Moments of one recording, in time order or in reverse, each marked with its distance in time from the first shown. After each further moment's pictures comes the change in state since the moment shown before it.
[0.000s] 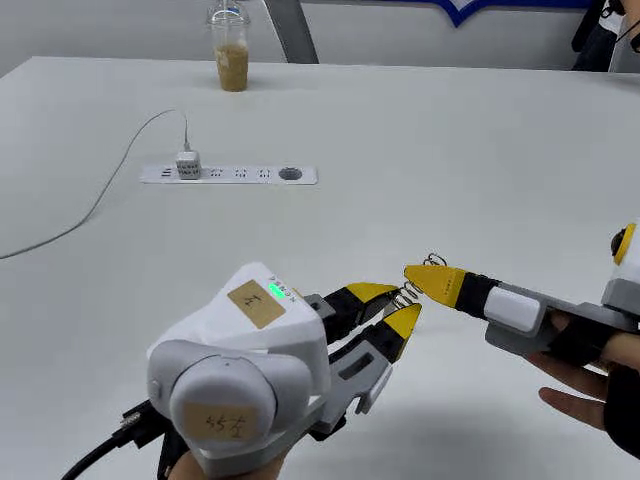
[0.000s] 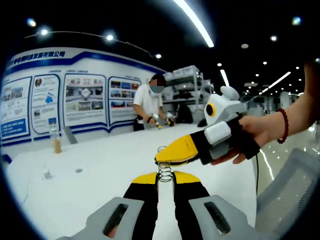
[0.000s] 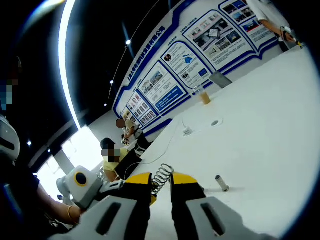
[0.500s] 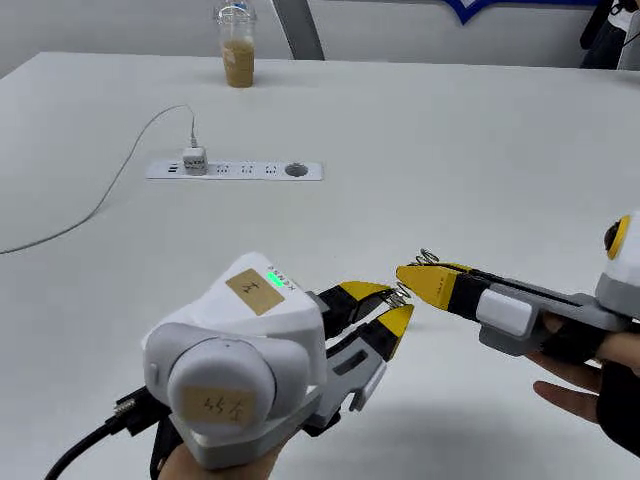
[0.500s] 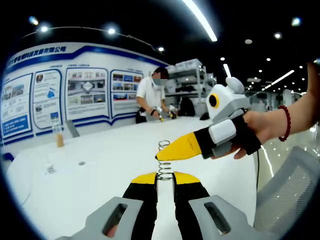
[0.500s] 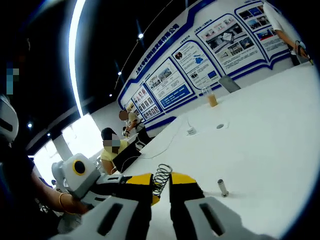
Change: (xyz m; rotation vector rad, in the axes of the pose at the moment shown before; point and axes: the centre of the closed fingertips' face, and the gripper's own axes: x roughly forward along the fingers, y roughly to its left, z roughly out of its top) left arm -0.005 0.006 -0.013 -0.011 0.078 0.023; right arm 0.009 0.008 -0.008 -0.142 0.036 0.008
